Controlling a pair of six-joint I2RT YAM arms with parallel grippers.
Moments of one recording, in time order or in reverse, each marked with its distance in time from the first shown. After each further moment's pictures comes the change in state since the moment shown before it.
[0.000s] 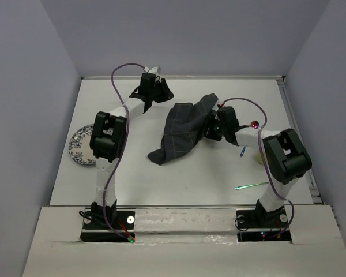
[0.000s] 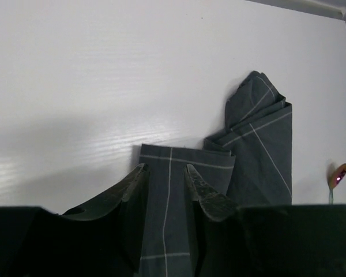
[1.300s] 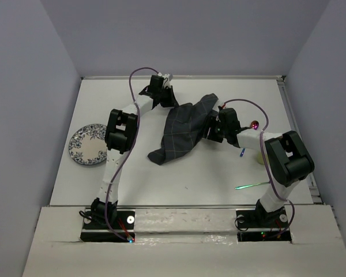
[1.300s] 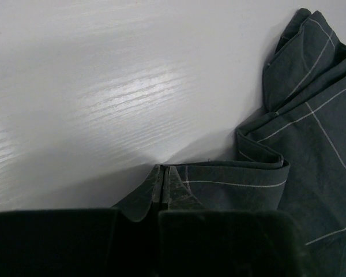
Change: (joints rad) left arm -0.016 0.346 0.413 -0.281 0.153 0.136; right arm 0.000 -0.038 -0.040 0.001 -0.002 -0.018
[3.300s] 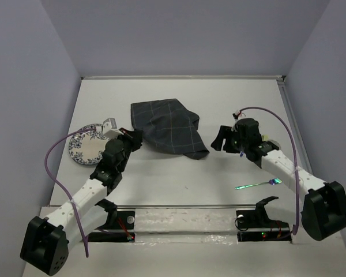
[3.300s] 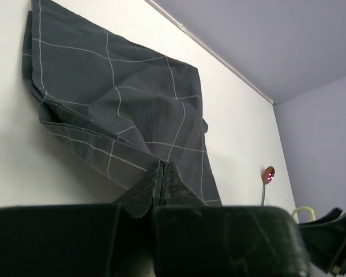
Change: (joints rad) left arm -0.112 -1.667 -1.675 0.552 -0.654 -0.412; right arm 0.000 -0.539 -0.159 -0.343 0.056 -0.130
